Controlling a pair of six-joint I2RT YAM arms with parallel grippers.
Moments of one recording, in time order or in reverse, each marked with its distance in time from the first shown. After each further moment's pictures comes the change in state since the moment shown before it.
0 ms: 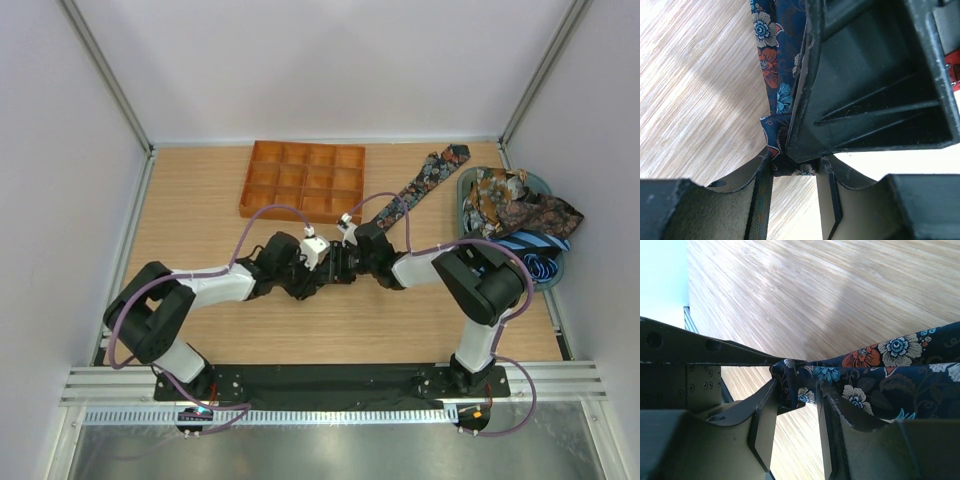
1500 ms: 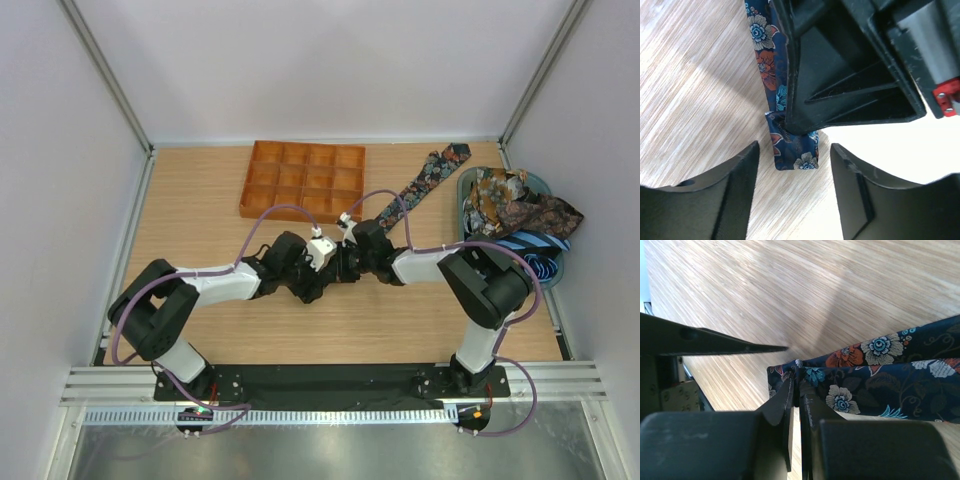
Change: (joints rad) left arm -0.035 0.028 0.042 -0.022 -0.029 0.024; right arm 0.000 -0.042 0.049 -0.199 0.082 -0.129
